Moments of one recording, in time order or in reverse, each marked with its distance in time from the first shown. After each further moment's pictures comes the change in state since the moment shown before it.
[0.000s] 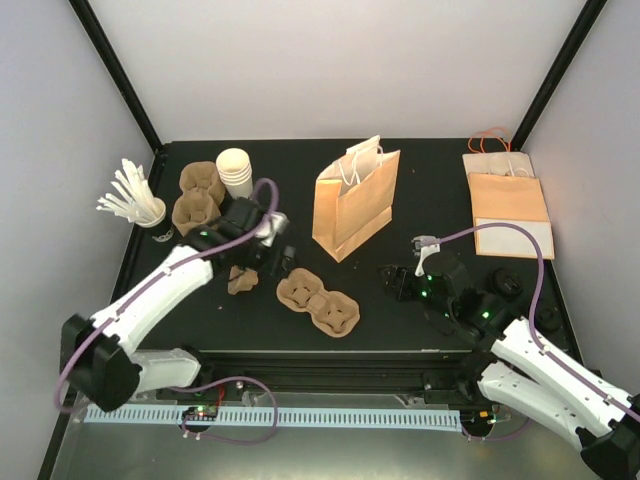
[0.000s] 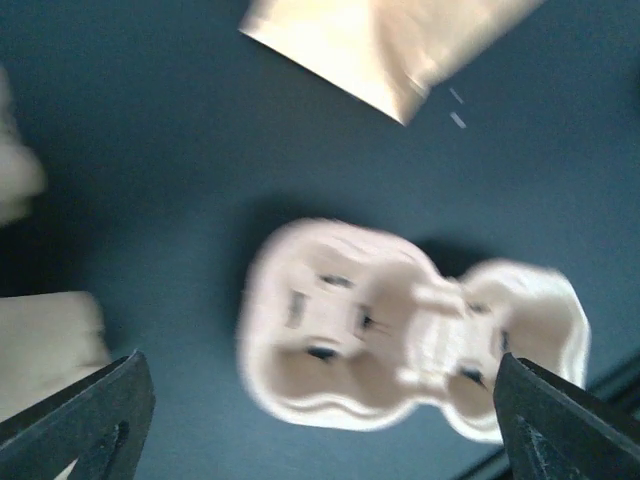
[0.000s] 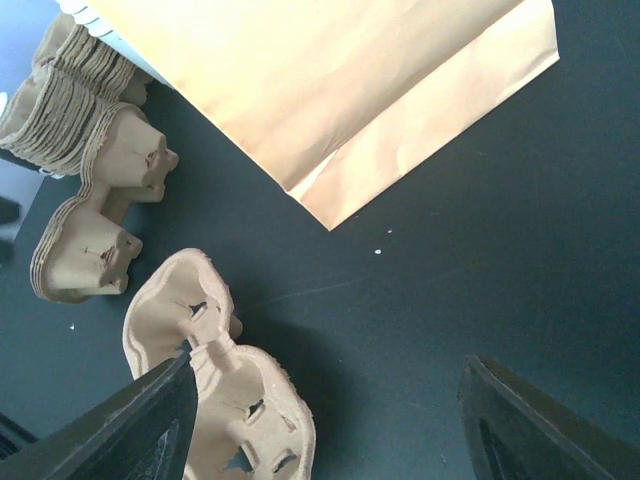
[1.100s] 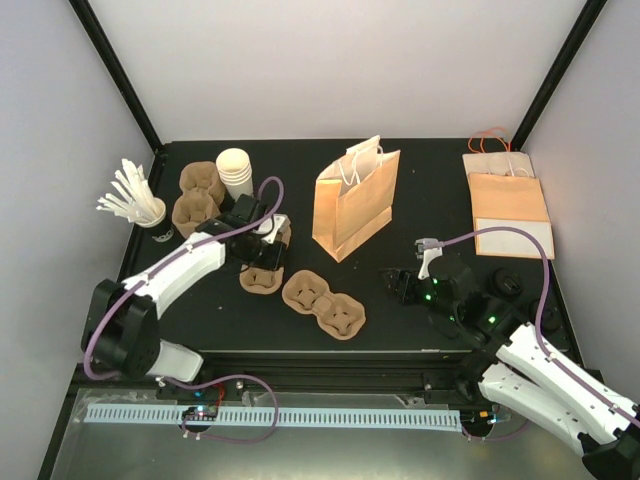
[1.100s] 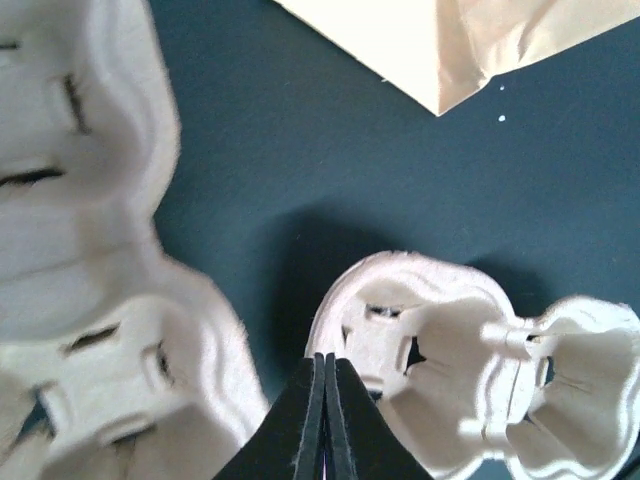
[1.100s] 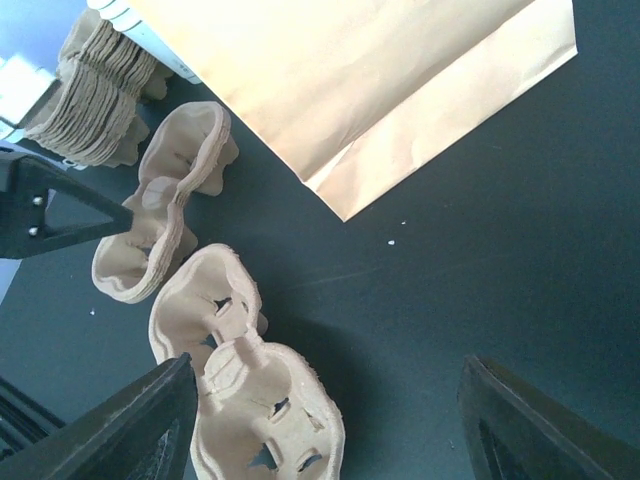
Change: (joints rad) left arm 0.181 0.122 -0.061 0.126 0.129 0.053; right arm -0.004 -0.053 -0.005 -0.031 -0.039 -0.012
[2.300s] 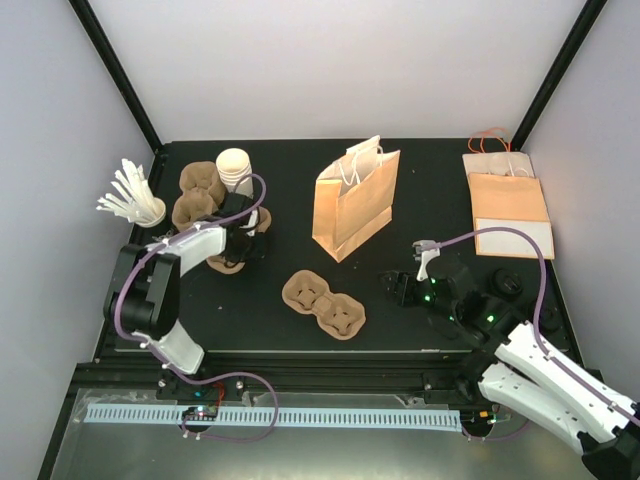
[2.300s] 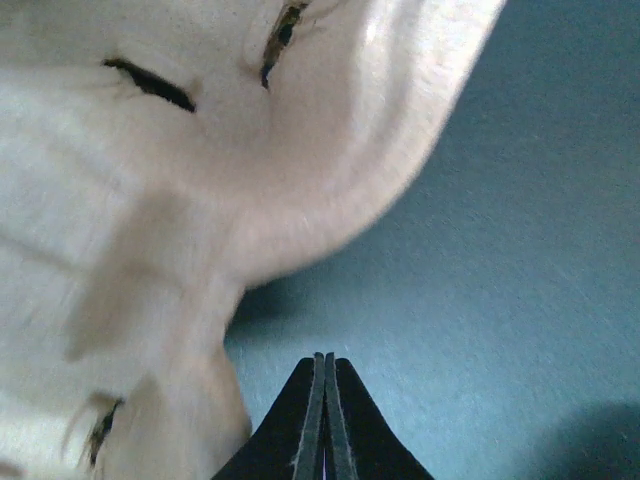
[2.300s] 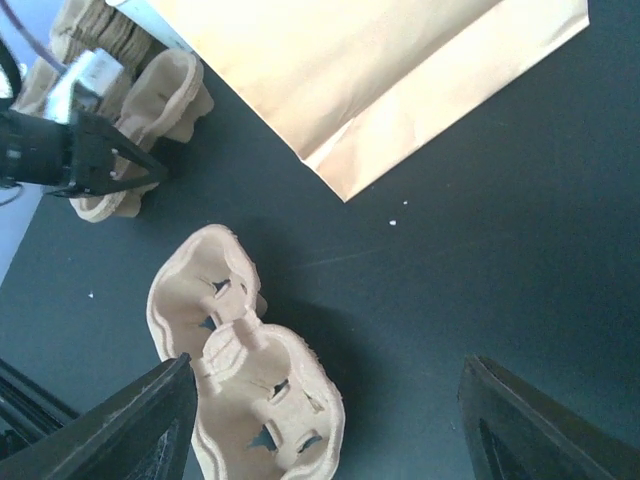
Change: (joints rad) left arm 0.161 0.284 0.010 0.176 -0.229 -0.121; right arm 0.000 0.003 0.000 -0.021 -0.026 0.003
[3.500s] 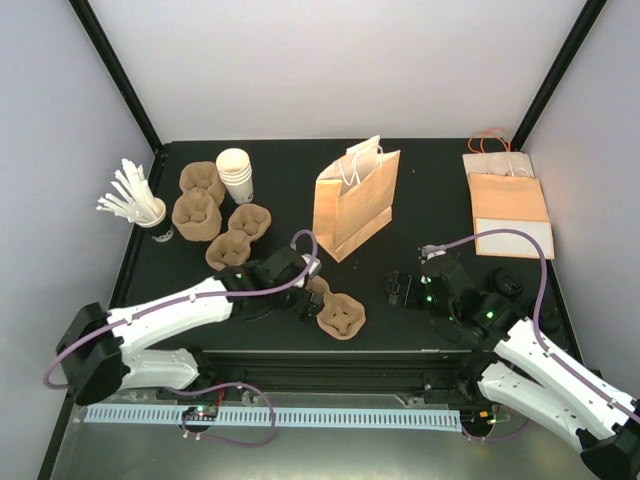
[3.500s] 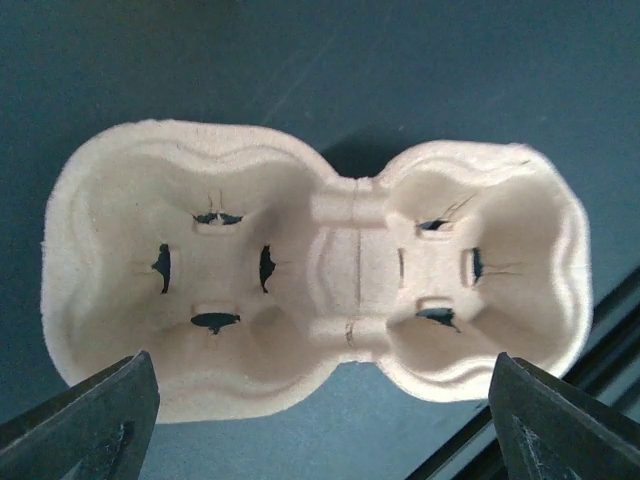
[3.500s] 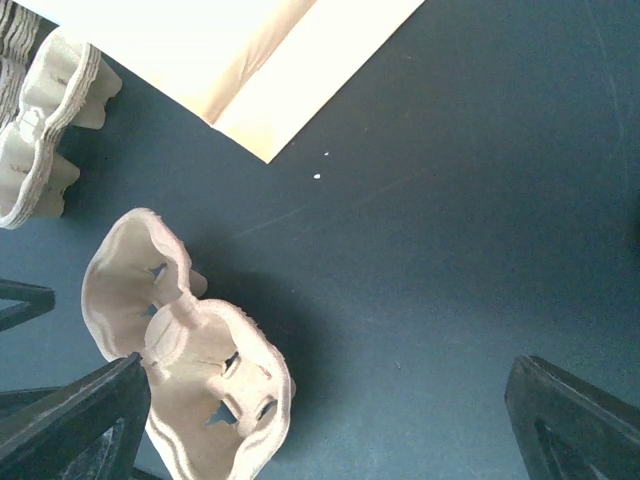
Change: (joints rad) left arm -0.646 -0.492 -0.198 -0.060 -0.039 -0.052; right arm -0.001 0.037 0.037 -0.158 0.064 0.117
